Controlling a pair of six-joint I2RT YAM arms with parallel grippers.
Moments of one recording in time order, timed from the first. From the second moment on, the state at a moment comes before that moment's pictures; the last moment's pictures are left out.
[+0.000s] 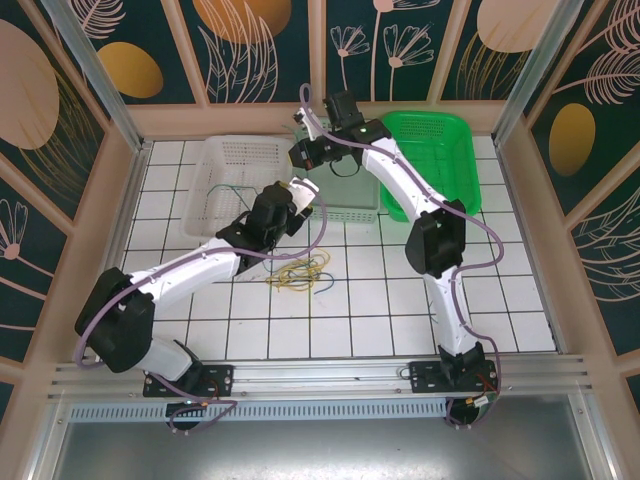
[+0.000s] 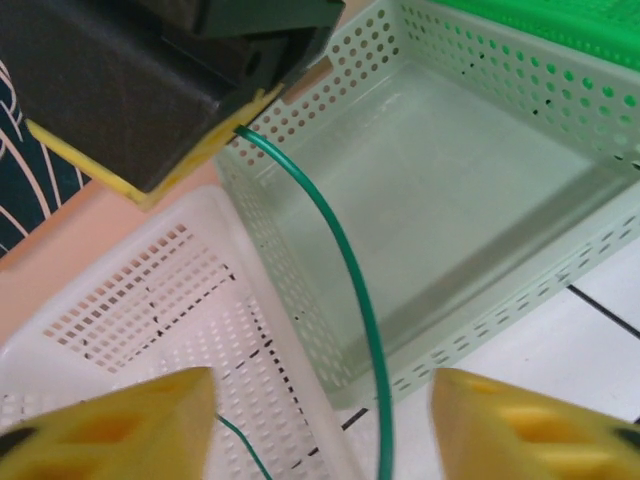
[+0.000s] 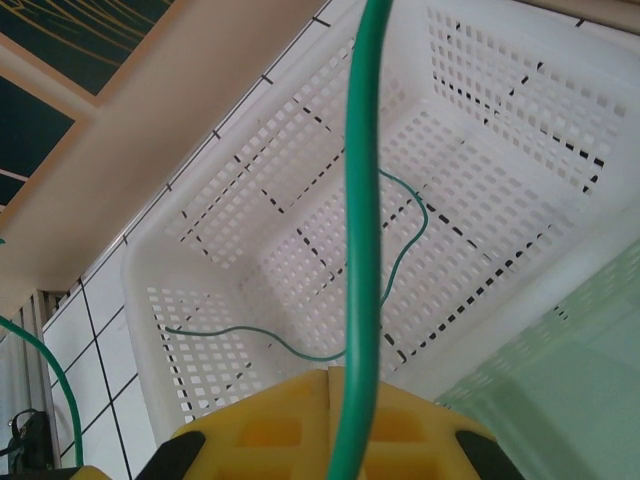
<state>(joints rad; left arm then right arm) -0.71 1.49 0.98 0.05 -0.35 0.31 0.54 2.27 2.30 -0.78 -0.65 0.07</state>
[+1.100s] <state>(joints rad) -0.56 1.50 0.98 0.15 -0.38 0.21 0.33 1.70 1.51 -0.29 -0.56 0.32</state>
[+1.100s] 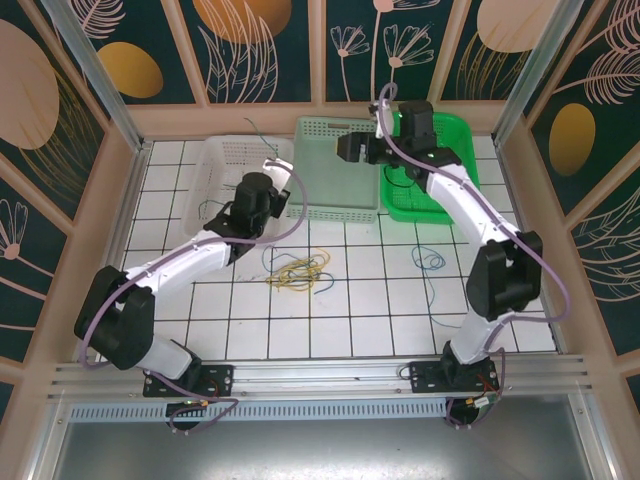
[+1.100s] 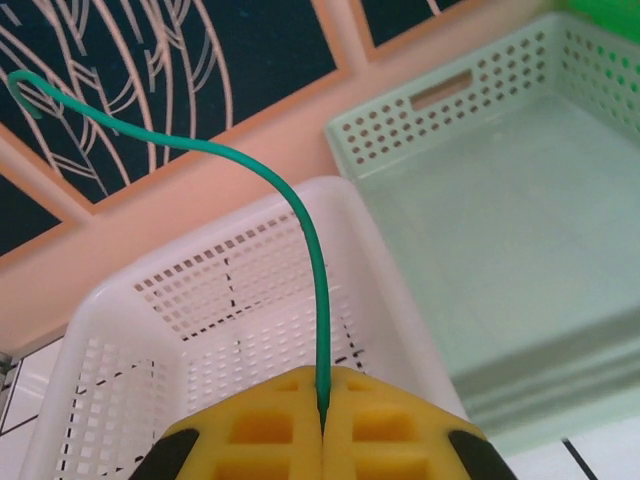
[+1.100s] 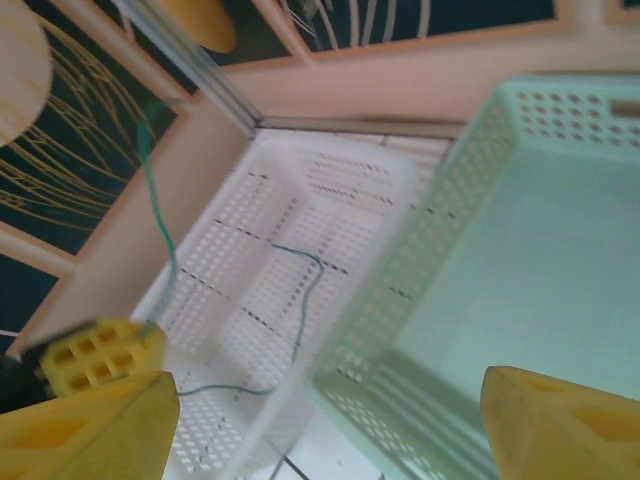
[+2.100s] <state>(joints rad) -0.42 1.85 1.21 0.00 -0.21 -0.07 0.05 1.06 0.73 -0.46 -0.16 0.47</state>
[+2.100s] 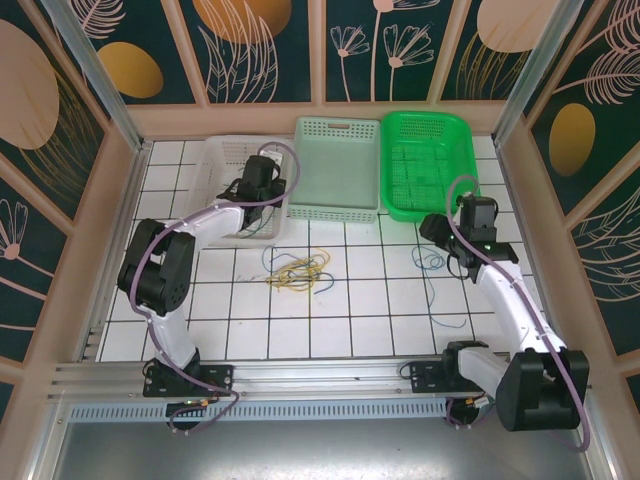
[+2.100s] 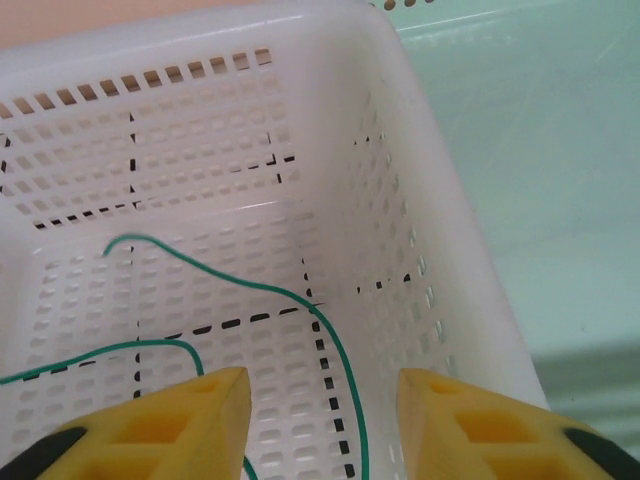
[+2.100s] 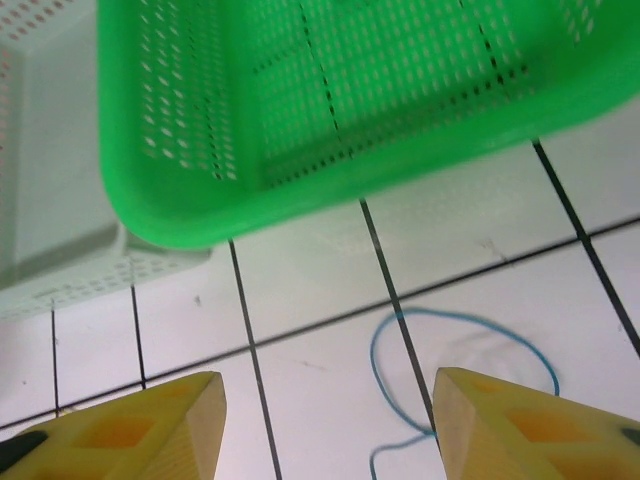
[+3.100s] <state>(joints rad) -0.42 1.53 1.02 0.06 -0.08 -0.21 0.23 1.26 0.68 -0.64 -0.08 0.45</state>
